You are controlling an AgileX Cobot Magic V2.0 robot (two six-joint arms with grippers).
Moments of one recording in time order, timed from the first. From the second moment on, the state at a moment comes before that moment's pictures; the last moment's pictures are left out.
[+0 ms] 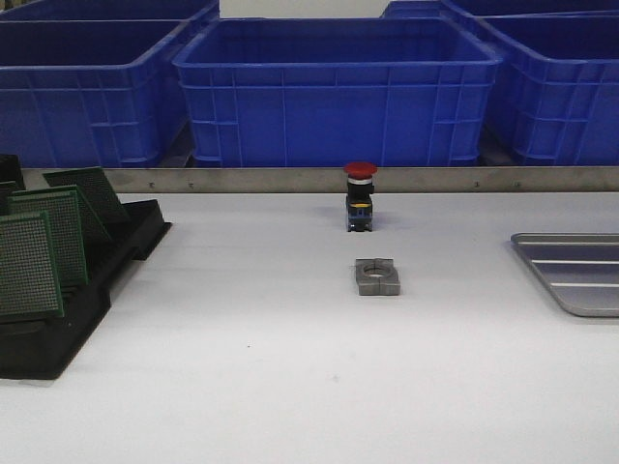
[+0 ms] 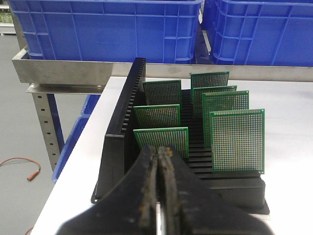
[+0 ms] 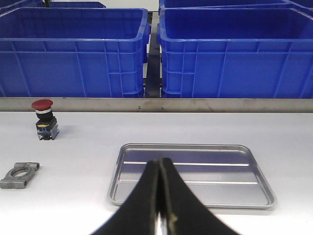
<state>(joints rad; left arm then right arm) 0.01 0.00 0.00 0.04 0.24 -0.09 -0.02 -0.01 0.03 -0.09 0.07 0.11</state>
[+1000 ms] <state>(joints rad) 0.01 0.00 -0.01 0.05 -0.03 -0.09 -0.02 -0.01 0.03 -0.09 0.07 0.11</state>
